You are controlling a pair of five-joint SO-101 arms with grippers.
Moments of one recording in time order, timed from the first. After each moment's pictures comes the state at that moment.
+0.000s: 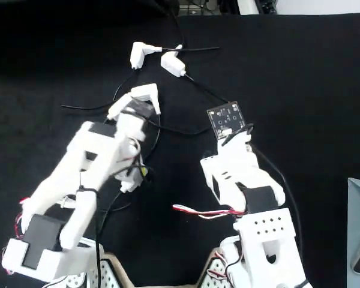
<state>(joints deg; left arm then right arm) 8.7 -9.5 37.3 64.3 -10.9 -10.0 -62.4 67.5 53.5 10.1</state>
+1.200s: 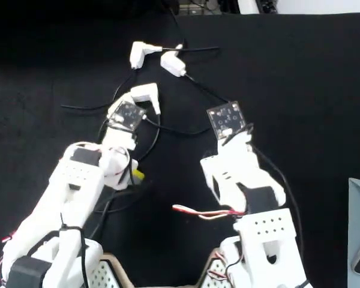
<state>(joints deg) 7.4 -29.4 56.0 49.6 -15.3 -10.0 -62.4 67.5 53.5 10.1</state>
